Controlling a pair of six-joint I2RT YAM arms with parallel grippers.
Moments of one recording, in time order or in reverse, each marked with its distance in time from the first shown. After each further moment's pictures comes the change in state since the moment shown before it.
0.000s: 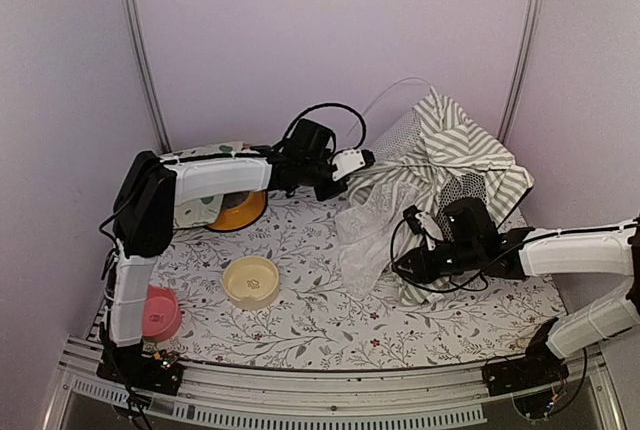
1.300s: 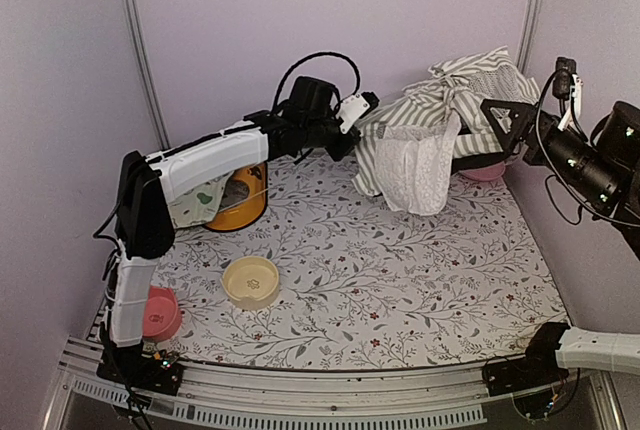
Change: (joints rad) left arm -0.019 0.010 0.305 -0.106 -0.054 -0.269; right arm -0.001 -0.562 0.520 -0.324 0.453 0.071
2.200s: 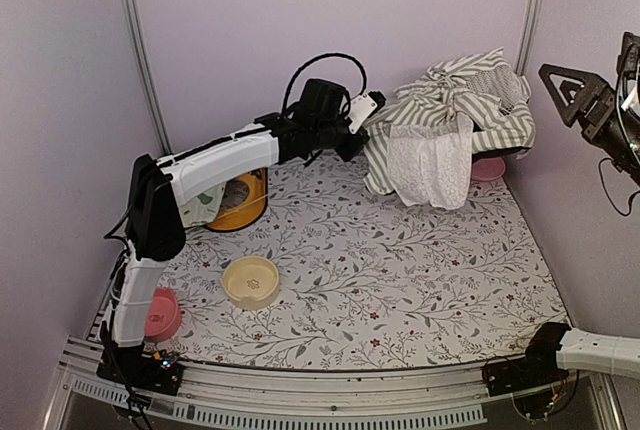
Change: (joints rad) left arm -0.024 0.060 0.090 0.000 -0.055 -0.055; right arm 0.000 -0.056 0.246 -0.164 0.059 -0.026
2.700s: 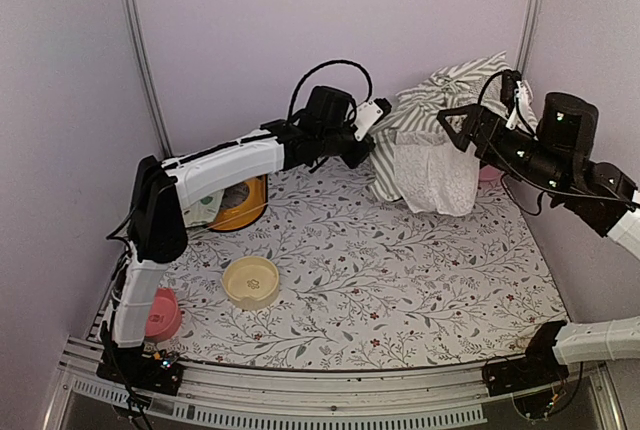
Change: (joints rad) left arm -0.023 0.012 -0.019 0.021 0.008 -0.021; right arm -0.001 0.235 -0.219 0.167 -0.079 0.221
